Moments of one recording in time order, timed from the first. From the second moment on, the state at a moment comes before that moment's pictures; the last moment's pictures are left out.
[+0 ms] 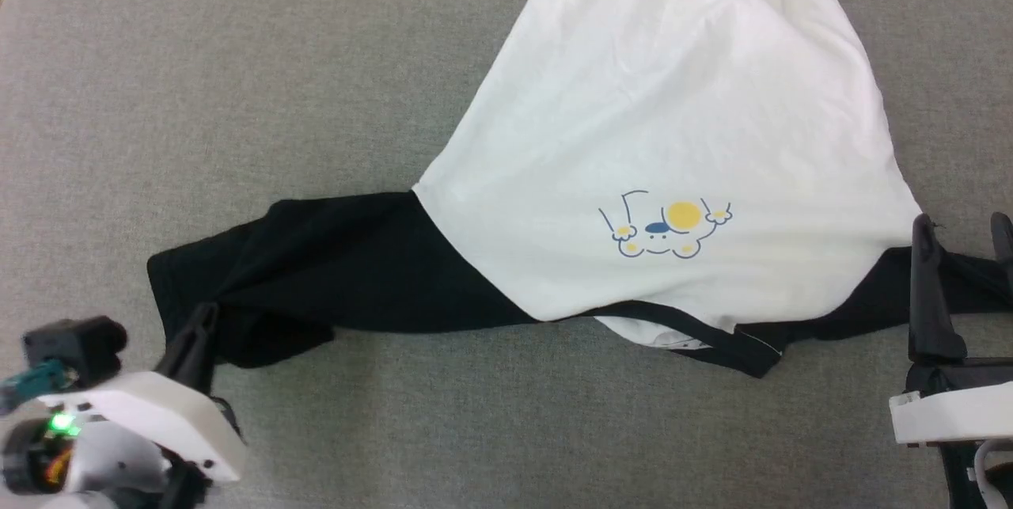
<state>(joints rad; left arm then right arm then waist) 0.06 0.46 -0.04 -0.25 -0.60 0.16 0.29 0.04 -0.05 -0.20 -0.27 0.11 0.13 -0.06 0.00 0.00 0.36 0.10</state>
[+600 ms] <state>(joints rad) -0.03 0.35 -0.12 -0.30 -0.65 0.08 0.17 0.04 -0.06 -0.19 -0.26 0.12 0.13 -0.05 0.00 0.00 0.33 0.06</state>
